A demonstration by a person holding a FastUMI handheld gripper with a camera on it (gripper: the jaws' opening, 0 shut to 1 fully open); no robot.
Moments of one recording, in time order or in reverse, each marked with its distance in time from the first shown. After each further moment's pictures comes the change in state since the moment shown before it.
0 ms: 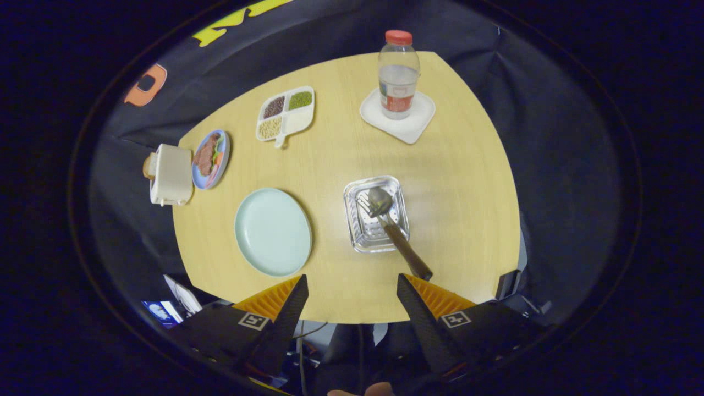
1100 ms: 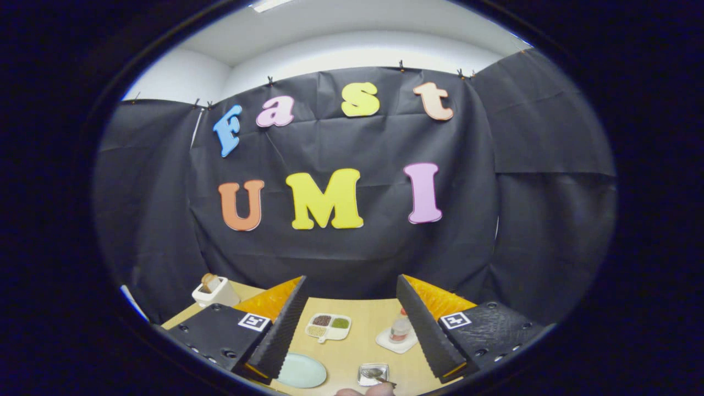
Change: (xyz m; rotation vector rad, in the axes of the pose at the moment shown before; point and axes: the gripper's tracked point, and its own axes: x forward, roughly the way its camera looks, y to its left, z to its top) arm -0.279 0.054 0.060 -0.272 -1.329 0.101
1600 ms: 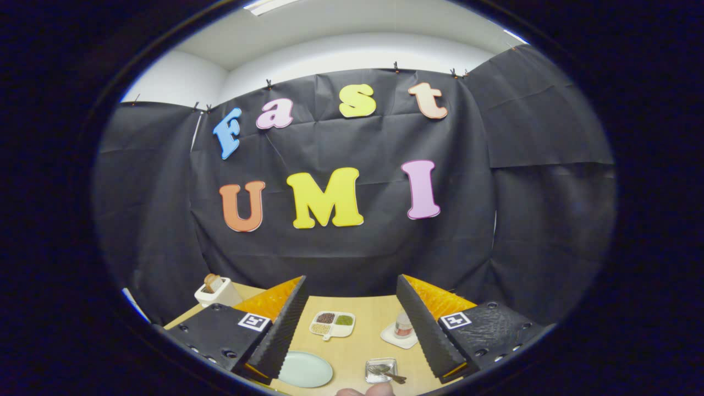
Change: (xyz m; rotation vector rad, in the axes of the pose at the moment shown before) arm -0.006 0.002 -0.027 0.034 -0.012 -0.017
